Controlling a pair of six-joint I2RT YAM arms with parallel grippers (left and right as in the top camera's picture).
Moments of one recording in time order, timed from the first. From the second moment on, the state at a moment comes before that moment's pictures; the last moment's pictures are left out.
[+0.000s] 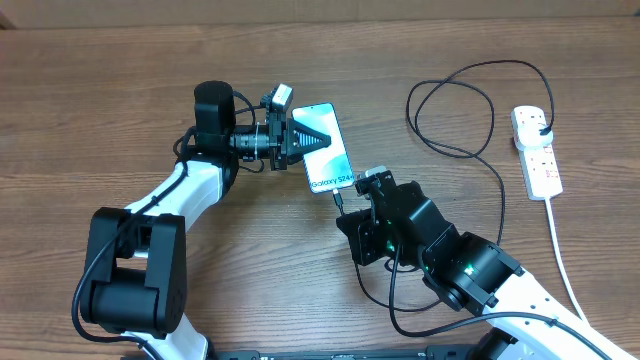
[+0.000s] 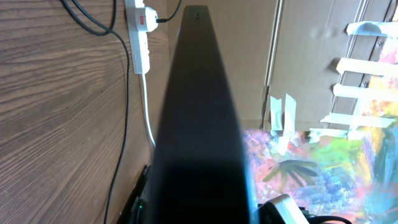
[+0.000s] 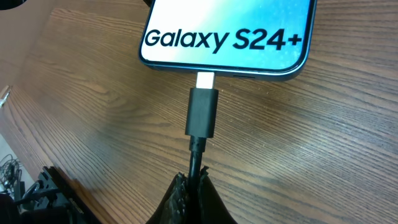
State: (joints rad) left arm -0.16 1.82 1.00 0.40 1.38 -1.15; right arm 0.76 1.10 0.81 -0.46 -0.15 0.50
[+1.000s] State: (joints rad) left arm -0.16 1.82 1.00 0.39 1.38 -1.15; right arm 0.77 1.12 0.81 -0.43 -0.15 0.50
